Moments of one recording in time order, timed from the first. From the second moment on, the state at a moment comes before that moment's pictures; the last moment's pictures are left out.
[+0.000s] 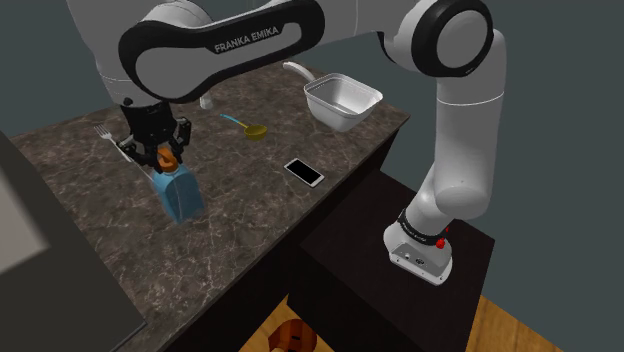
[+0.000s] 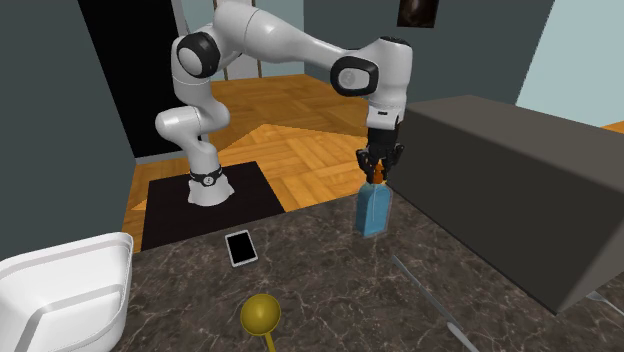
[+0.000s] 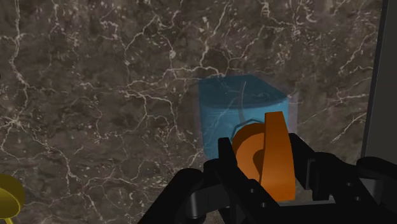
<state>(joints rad) 0.23 0.46 0.57 -1.51 -0.26 1.90 0.84</state>
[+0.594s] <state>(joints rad) 0.24 0.44 0.58 -1.40 -0.25 1.78 0.83</state>
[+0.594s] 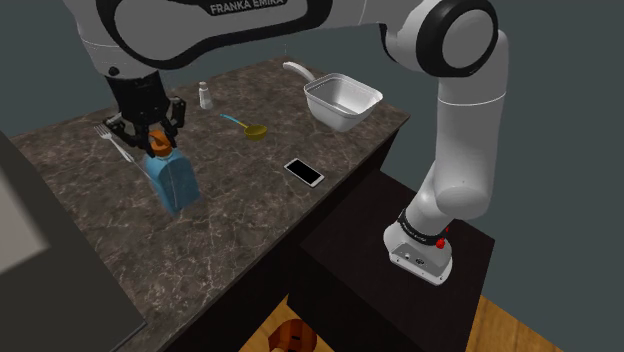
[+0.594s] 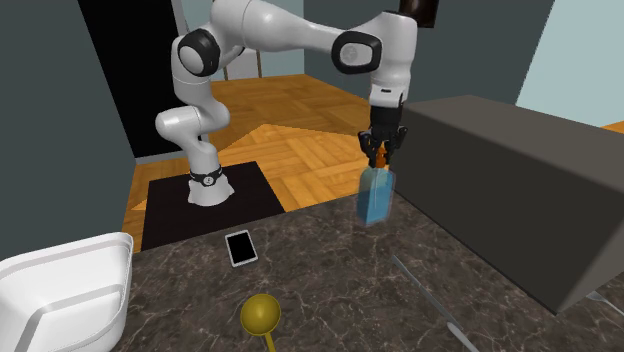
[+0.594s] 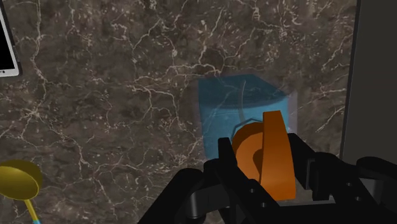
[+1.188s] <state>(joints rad) 0.26 0.45 0.58 -1.27 -0.25 1.66 0.82</state>
